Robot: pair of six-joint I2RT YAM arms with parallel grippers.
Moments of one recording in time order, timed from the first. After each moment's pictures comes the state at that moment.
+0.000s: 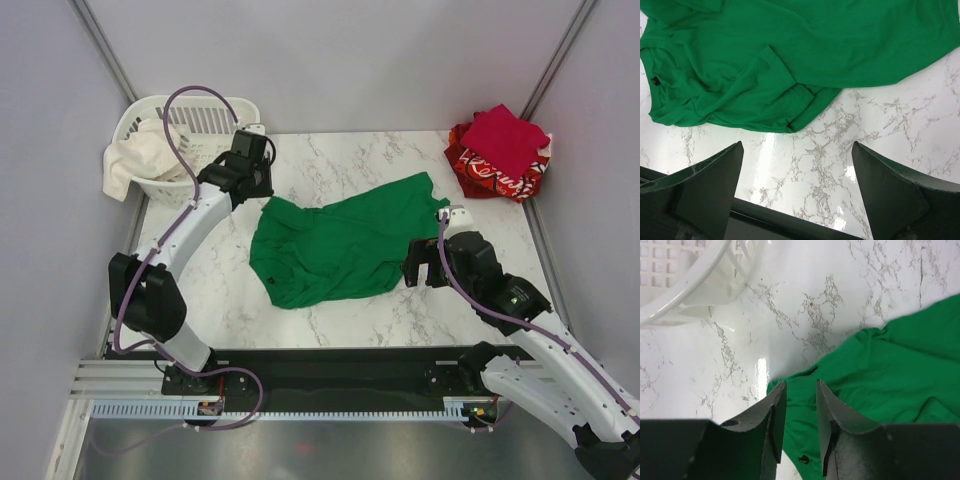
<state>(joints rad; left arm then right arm) -0.37 1.62 1.47 -0.61 -0.26 -0.29 0.59 0.73 0.80 -0.67 0.18 0.37</state>
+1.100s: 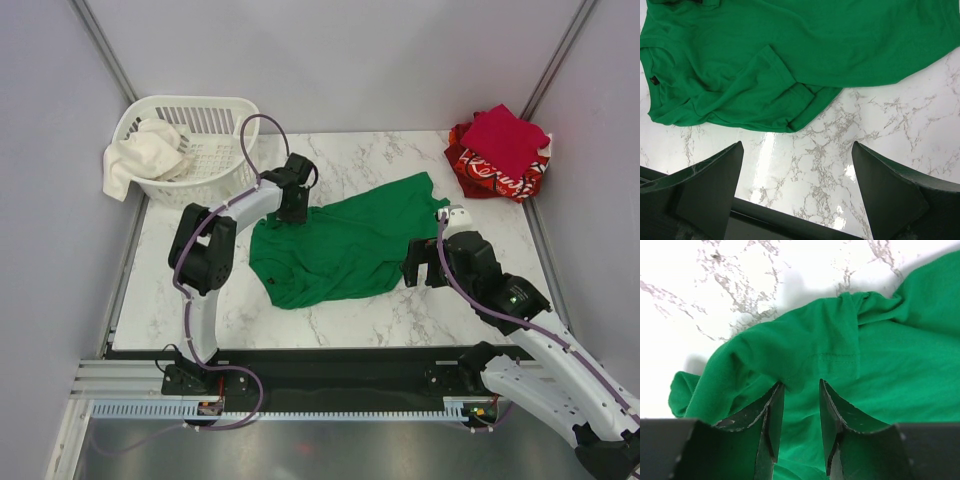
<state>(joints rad) -0.48 2.07 1.58 -0.61 -0.17 -0.31 0.59 0.73 0.80 -0.67 0.18 0.37</state>
